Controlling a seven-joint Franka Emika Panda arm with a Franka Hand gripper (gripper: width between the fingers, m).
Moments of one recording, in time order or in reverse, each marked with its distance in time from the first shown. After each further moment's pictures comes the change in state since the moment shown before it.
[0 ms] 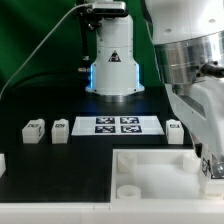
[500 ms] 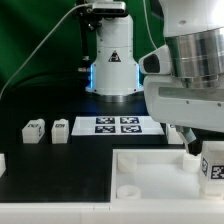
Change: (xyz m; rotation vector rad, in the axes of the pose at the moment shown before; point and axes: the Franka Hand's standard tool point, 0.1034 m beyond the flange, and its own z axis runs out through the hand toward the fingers) arm -0.001 -0.001 0.000 -0.012 0.004 -0.531
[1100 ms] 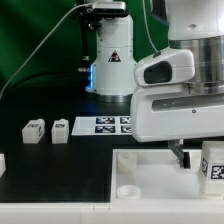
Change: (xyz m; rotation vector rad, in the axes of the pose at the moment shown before) arm 0.009 0.001 0.005 -0.058 0.005 -0.591
